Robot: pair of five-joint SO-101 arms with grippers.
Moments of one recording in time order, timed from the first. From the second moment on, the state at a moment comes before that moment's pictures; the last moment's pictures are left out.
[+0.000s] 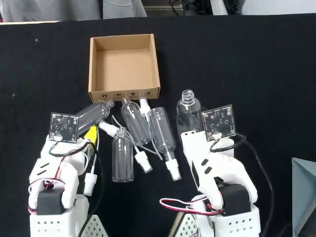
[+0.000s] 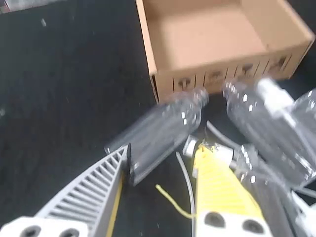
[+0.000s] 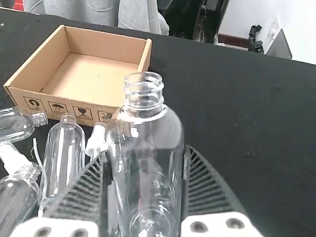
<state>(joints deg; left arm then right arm) -7.1 -103.6 82.1 57.9 -13.1 -10.2 -89.6 69.1 56.7 6.2</state>
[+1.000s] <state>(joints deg) -3.0 -64.4 50.8 72.1 -2.2 -10.2 -89.6 70.3 55.7 6.2</state>
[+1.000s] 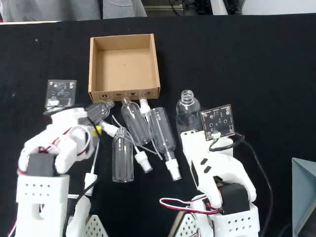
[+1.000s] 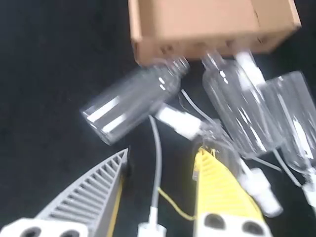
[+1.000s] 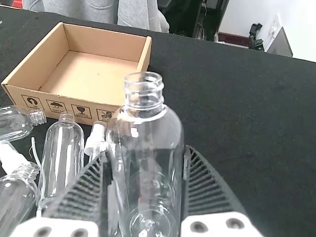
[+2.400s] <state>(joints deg) 4.0 -14.9 31.7 72.7 33.9 -10.2 -89.6 70.3 55.7 6.2</state>
